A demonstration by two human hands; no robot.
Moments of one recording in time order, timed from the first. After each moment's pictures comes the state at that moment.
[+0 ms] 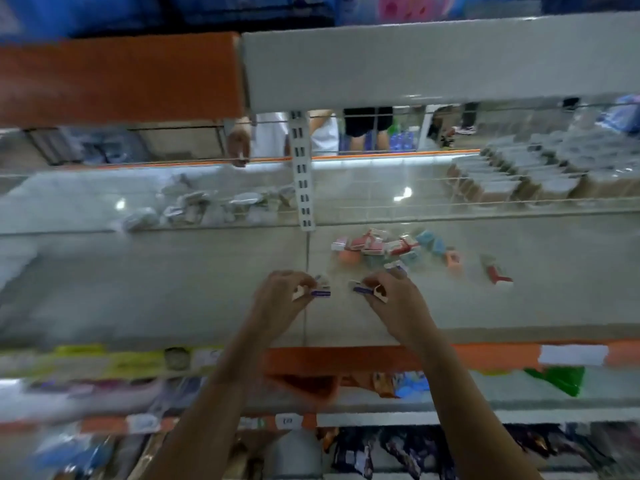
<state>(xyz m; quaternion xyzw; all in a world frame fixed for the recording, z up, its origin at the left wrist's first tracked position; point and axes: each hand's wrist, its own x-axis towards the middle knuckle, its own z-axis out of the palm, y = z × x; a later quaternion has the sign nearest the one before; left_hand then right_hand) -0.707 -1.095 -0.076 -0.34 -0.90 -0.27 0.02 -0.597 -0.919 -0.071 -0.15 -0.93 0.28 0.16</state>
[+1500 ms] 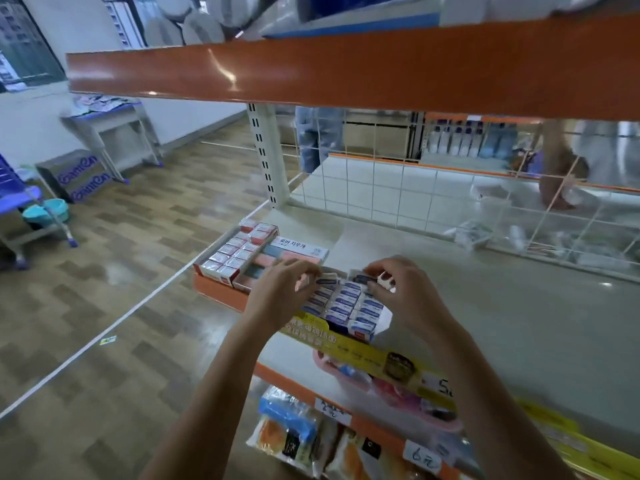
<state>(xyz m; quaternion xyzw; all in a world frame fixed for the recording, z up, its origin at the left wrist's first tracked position) -0.909 -1.675 -0.039 -0.16 -0.95 -0.23 0.13 -0.901 -1.461 -0.045 0.13 -0.92 0.35 0.12</state>
